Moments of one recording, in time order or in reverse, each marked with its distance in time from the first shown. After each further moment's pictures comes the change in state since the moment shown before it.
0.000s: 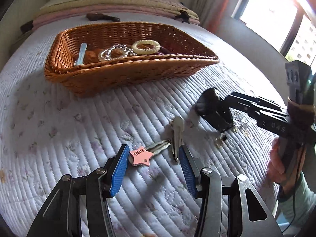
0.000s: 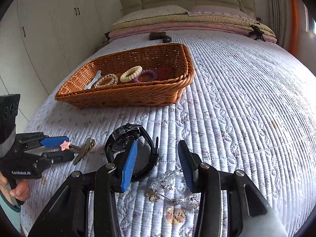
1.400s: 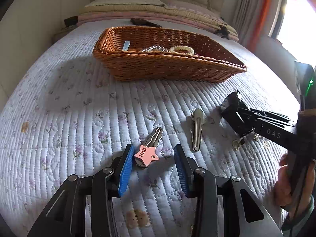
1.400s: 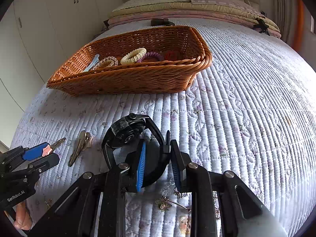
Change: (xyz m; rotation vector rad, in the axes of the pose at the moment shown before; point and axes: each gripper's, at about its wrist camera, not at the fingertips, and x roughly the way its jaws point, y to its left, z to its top) left arm -0.018 -0.016 -0.030 -0.184 -0.096 0.296; right arm 0.035 0.016 -0.003 -0.019 0.089 -0.025
